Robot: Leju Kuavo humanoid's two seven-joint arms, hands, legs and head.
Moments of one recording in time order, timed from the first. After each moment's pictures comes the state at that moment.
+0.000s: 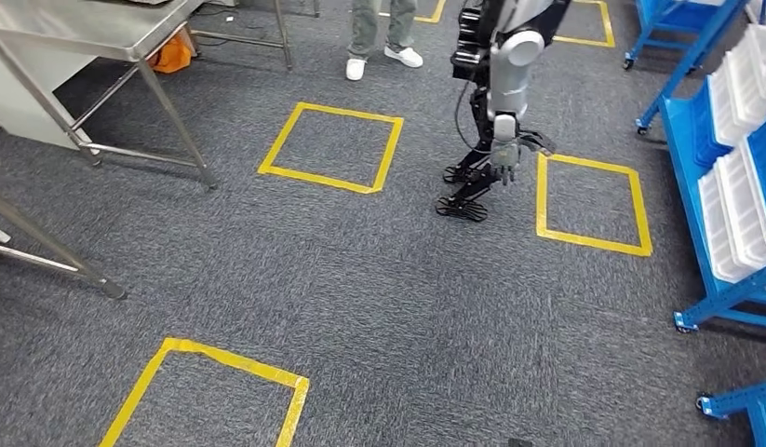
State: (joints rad) left arm -0.12 -0.02 -1.31 -0.45 1.31 0.65 -0.40; right arm -0.02 0.08 0.09 -0.39 -0.30 -0.70 -0.09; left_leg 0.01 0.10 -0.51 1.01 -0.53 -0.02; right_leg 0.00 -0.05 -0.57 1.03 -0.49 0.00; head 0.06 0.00
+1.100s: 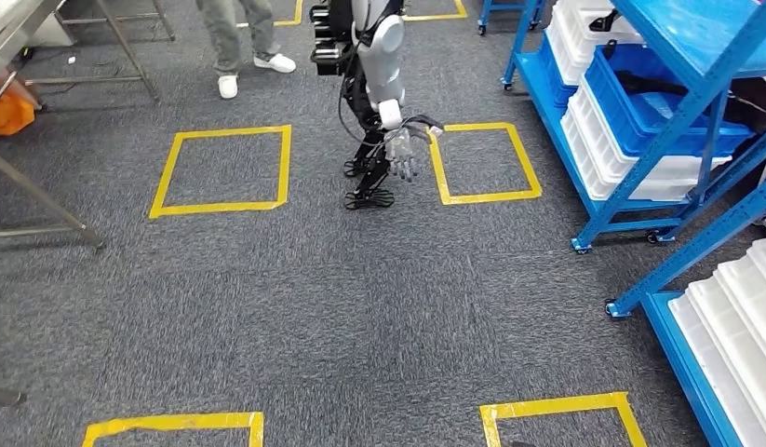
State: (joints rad) left arm -0.12 -0.01 -1.31 -0.45 1.32 0.64 -0.44; right arm -0.03 0.06 0.17 -0.35 -0.38 -0.70 -0.09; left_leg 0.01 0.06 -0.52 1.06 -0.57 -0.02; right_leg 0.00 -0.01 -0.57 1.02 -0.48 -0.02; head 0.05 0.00
